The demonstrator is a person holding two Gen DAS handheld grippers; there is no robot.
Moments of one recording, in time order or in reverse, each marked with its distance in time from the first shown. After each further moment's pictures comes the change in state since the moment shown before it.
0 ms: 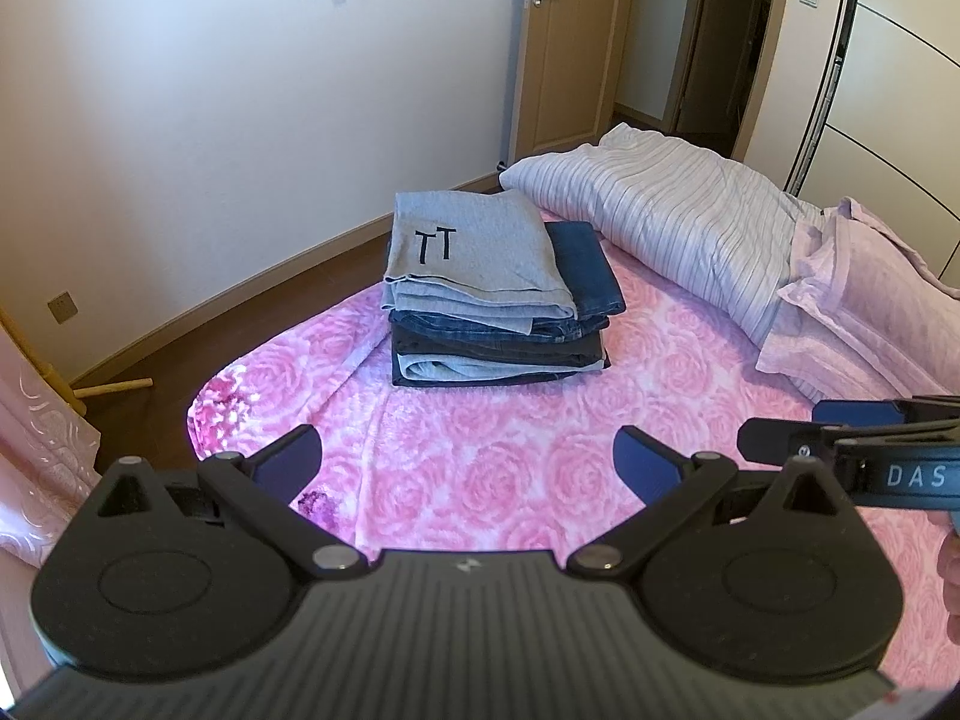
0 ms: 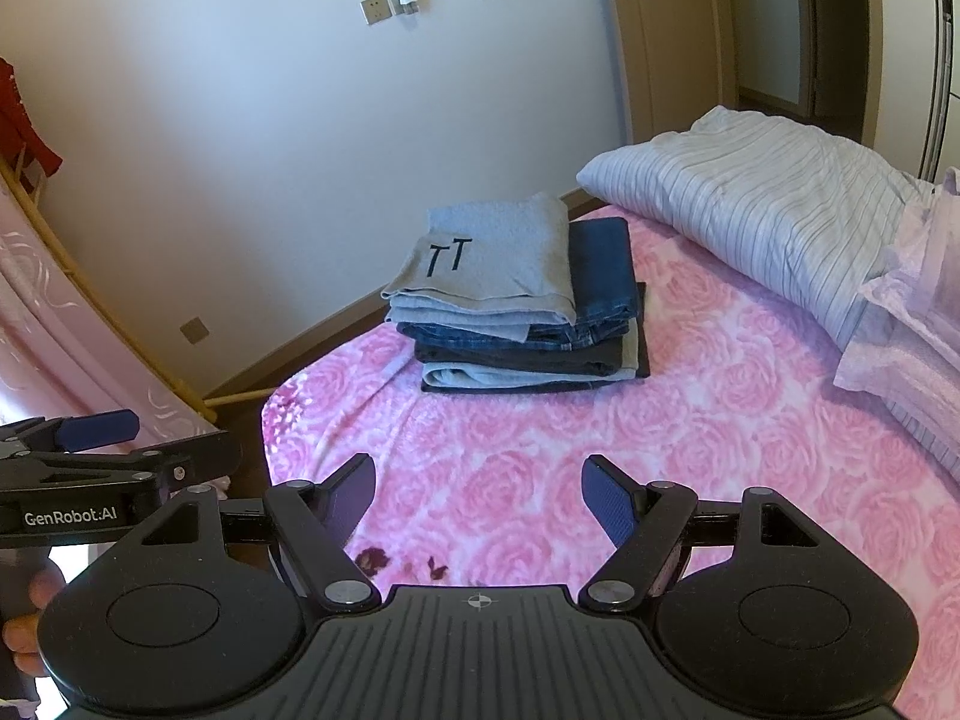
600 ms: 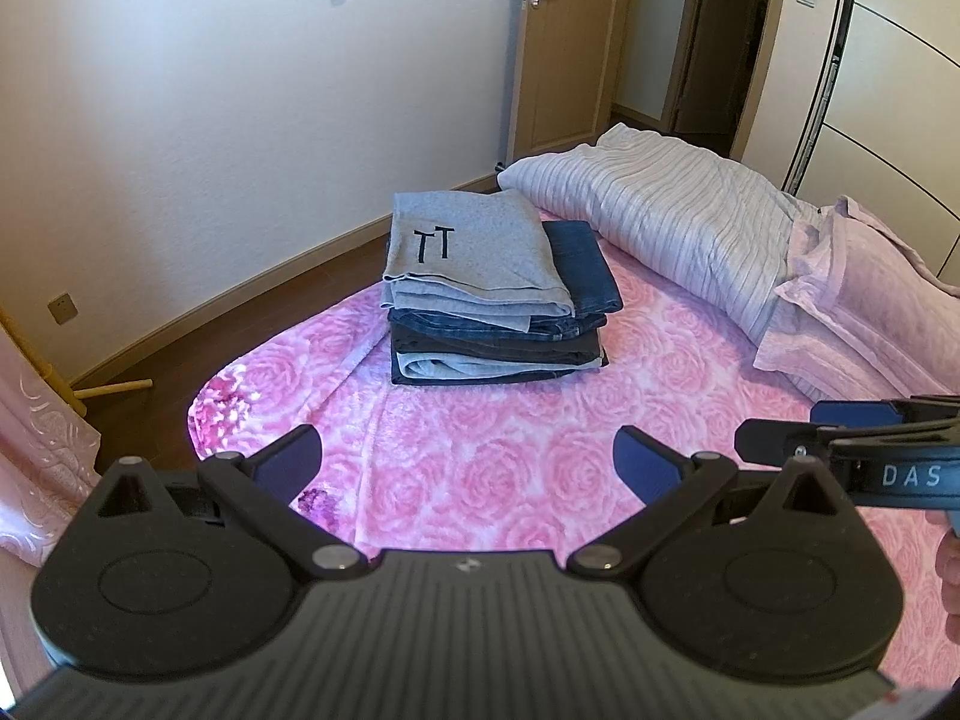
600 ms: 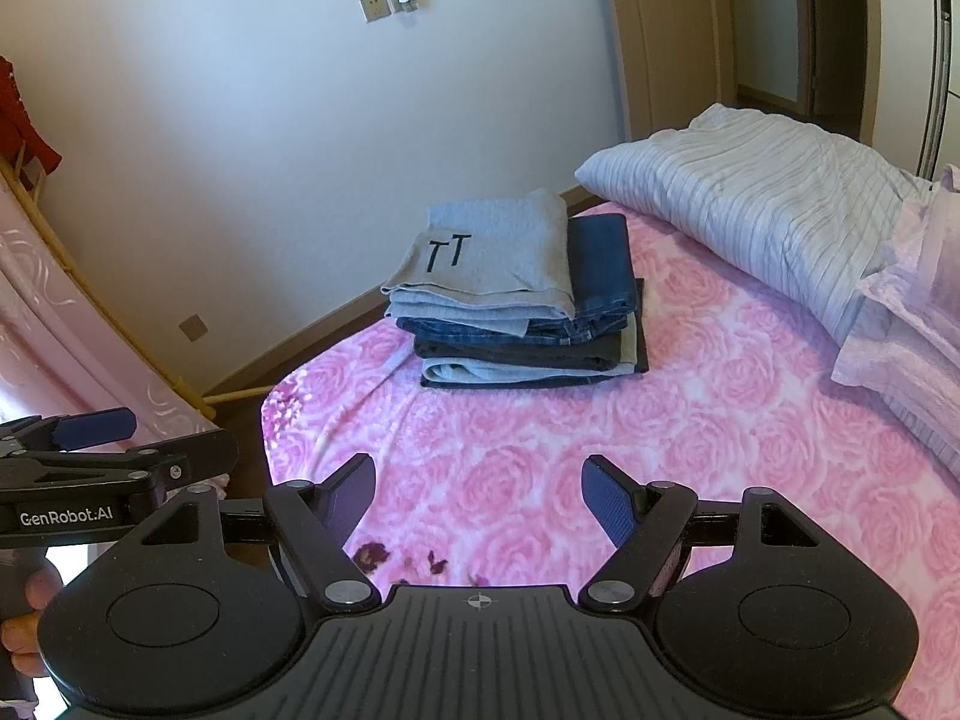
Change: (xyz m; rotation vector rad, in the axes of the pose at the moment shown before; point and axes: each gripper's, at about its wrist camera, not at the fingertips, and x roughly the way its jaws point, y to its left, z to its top) left arm -0.004 0.000 -0.004 0.004 -0.003 -0.002; right arm -0.002 0.000 -0.006 0.002 0.001 -0.005
